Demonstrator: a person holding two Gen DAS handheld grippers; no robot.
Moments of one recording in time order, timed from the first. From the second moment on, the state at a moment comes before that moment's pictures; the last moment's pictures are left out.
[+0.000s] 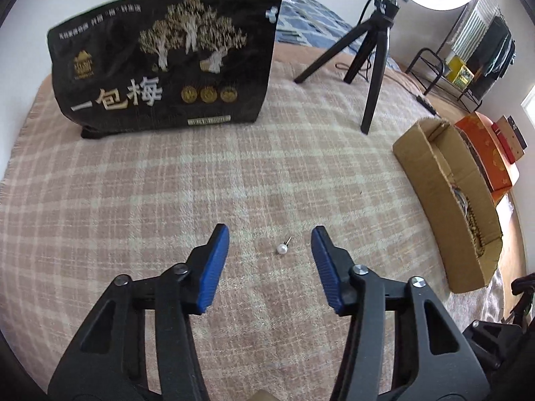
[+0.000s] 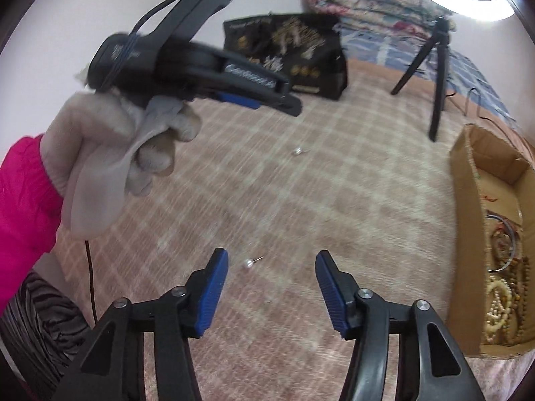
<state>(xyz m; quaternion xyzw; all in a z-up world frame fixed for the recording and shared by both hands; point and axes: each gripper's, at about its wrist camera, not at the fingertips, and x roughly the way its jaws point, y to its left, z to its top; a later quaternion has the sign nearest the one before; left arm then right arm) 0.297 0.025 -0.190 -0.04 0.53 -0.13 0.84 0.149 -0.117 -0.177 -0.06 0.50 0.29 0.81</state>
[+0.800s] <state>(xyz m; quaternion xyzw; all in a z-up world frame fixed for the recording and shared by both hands) 0.298 0.001 -0.235 0.01 0.55 -0.15 0.82 0.153 -0.090 -0.218 -0.08 0.54 0.30 0.78</state>
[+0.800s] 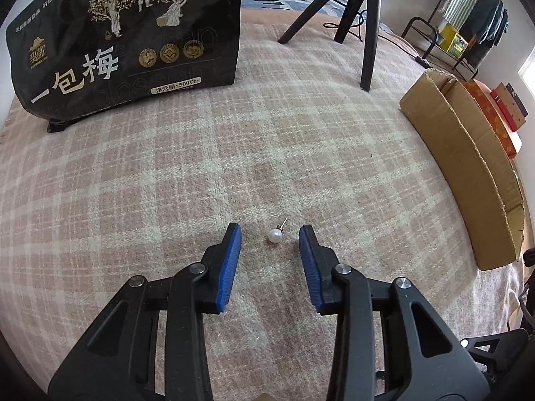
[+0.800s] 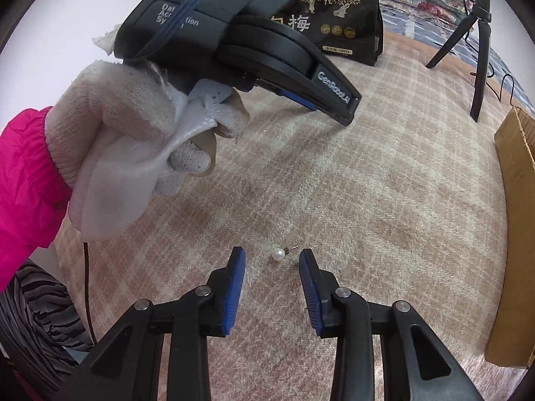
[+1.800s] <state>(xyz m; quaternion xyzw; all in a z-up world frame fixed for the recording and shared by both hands) 0.306 0.023 -0.215 -0.03 0.52 -0.14 0.84 0.170 -0.099 -0.211 -0.08 0.52 0.30 0.80</state>
